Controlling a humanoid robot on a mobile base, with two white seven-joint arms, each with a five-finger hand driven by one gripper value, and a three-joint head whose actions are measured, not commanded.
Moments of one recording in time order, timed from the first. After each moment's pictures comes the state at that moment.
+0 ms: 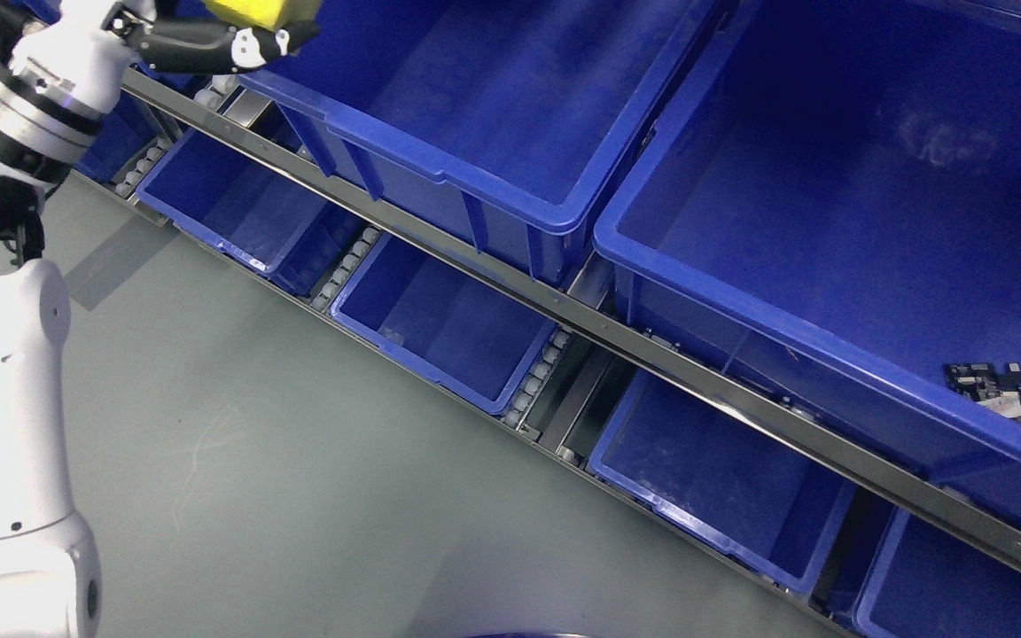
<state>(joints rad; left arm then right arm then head) -0.73 0.30 0.02 -1.50 0.03 -0.22 -0.73 0.00 0.00 0.00 0.00 0.00 -0.02 -0.03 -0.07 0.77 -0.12</state>
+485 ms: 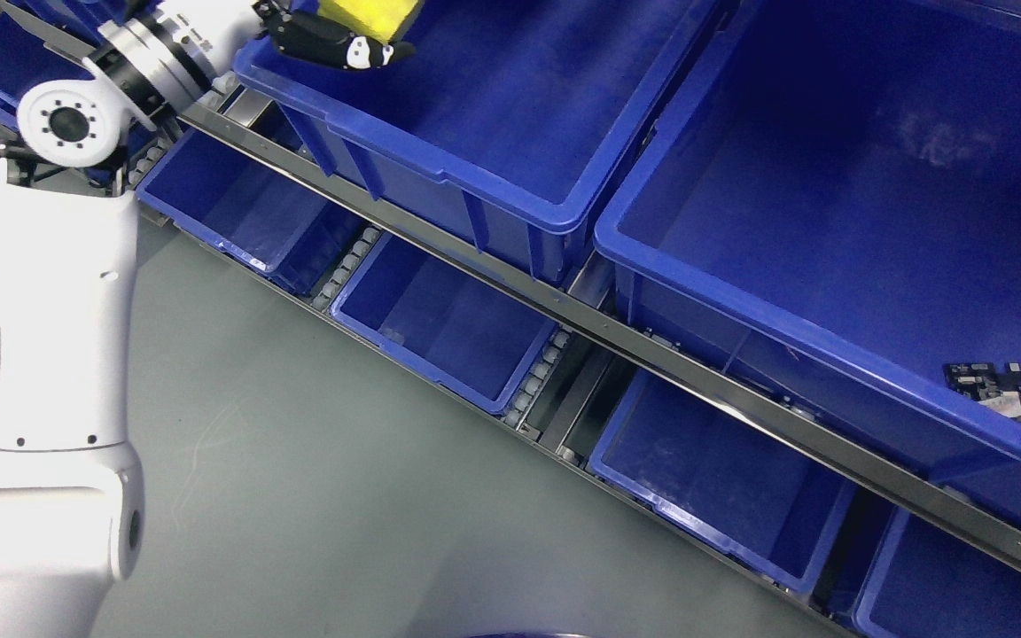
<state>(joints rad) -0.90 0.18 -0.11 -1.24 -0.22 -0.23 -0.75 0.00 0.00 0.00 0.00 0.00 -0.02 -0.03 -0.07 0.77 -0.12</state>
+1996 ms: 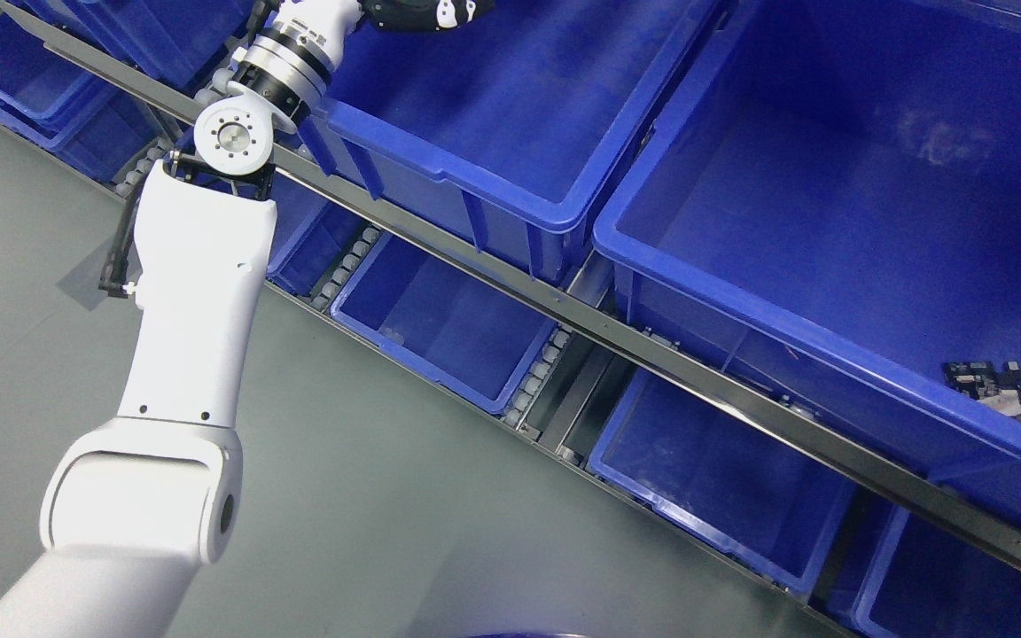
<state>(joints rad) -0.93 0.01 -0.12 -1.02 -0.18 -0.27 -0.34 0.00 0.00 0.00 0.00 0.00 -0.02 -0.03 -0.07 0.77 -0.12</state>
